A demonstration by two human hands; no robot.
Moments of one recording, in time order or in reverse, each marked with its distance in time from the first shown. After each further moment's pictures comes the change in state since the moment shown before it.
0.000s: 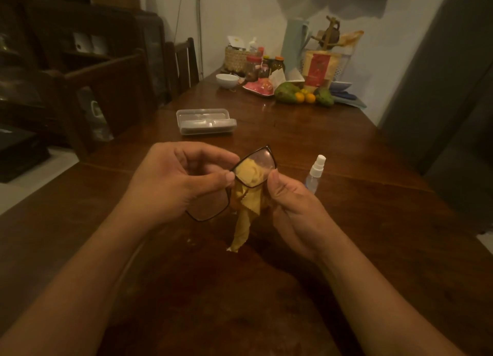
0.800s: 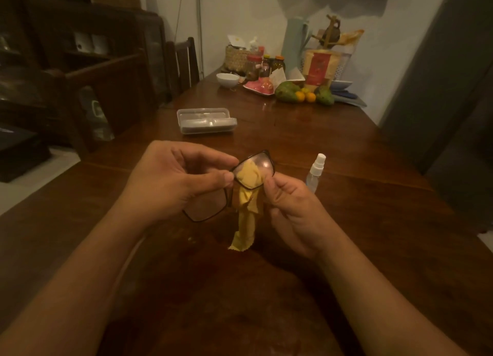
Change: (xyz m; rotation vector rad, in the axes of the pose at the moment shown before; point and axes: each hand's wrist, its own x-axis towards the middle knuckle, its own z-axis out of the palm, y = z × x) left_hand -0.003 0.007 0.001 0.020 0.040 -0.029; right_hand 0.000 0.002 -0.002 0.138 -0.051 -0.028
